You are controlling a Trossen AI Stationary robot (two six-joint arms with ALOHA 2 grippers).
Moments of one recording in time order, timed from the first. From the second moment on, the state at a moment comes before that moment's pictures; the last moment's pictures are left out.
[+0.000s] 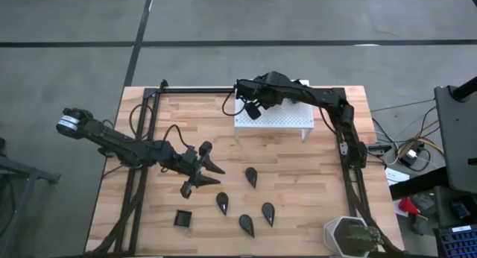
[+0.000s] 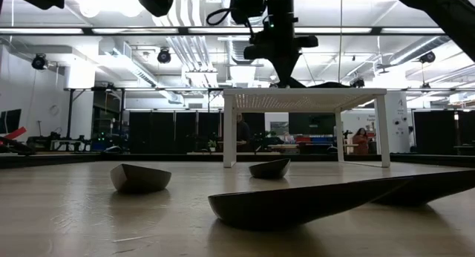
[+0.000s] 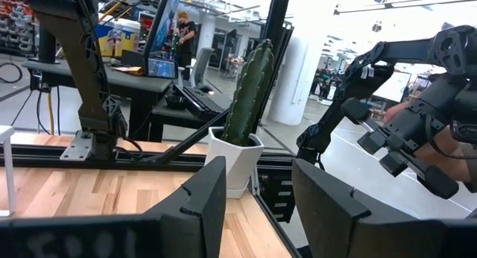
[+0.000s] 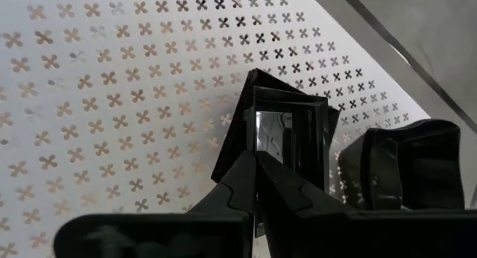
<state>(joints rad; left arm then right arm) -0.30 1.14 0.57 0.72 0.04 -0.23 -0.30 2.10 2.17 -1.57 0.50 0.67</state>
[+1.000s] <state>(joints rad) -0.30 1.14 0.57 0.72 0.04 -0.23 -0.31 2.10 2.17 -1.57 0.58 0.60</state>
